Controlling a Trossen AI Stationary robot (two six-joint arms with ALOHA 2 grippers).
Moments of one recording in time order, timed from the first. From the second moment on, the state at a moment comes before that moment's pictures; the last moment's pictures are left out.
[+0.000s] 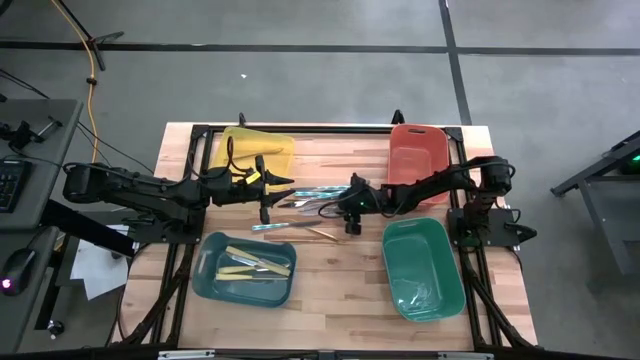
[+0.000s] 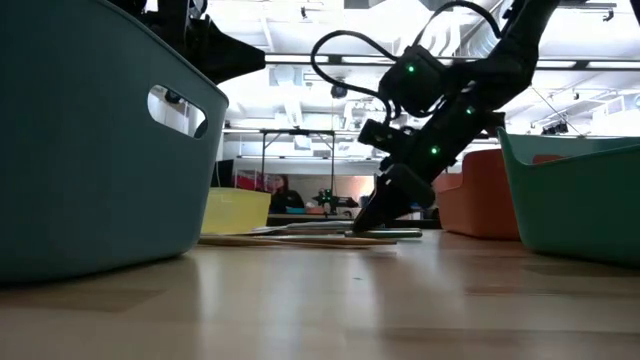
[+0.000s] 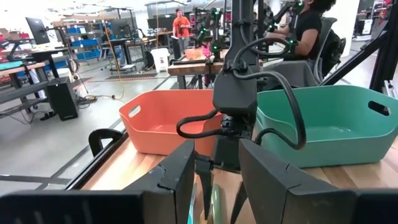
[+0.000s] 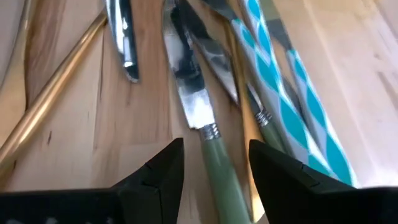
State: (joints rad) left arm 0.09 1.08 0.37 0.69 -0.07 0.09; right arm -0.09 1.80 0.76 0.27 0.12 -0.11
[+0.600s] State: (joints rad) left arm 0.09 1.08 0.37 0.69 -0.07 0.09; right arm -0.09 1.84 0.76 0.28 0.07 -0.14
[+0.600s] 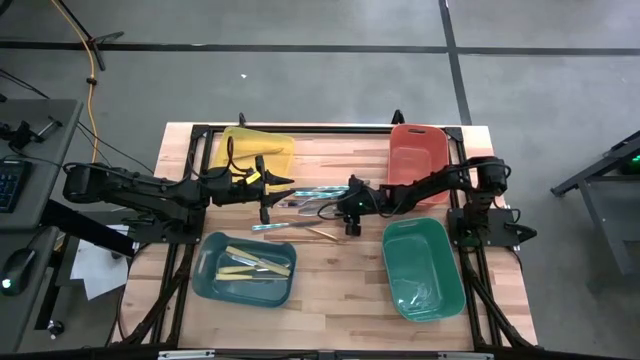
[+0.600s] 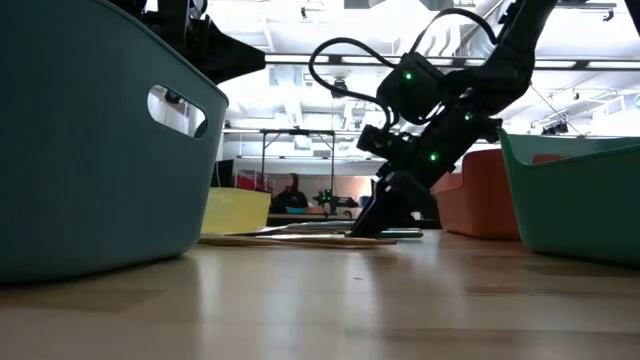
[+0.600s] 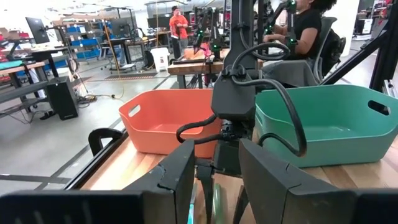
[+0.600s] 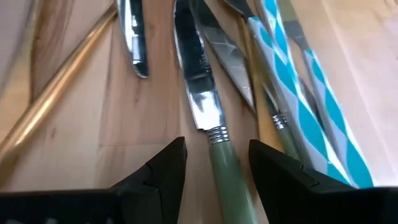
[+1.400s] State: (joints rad) left arm 0.09 1.08 0.37 0.68 -0.07 0.09; right arm -0.08 1.81 0.76 0.18 0.05 -0.14
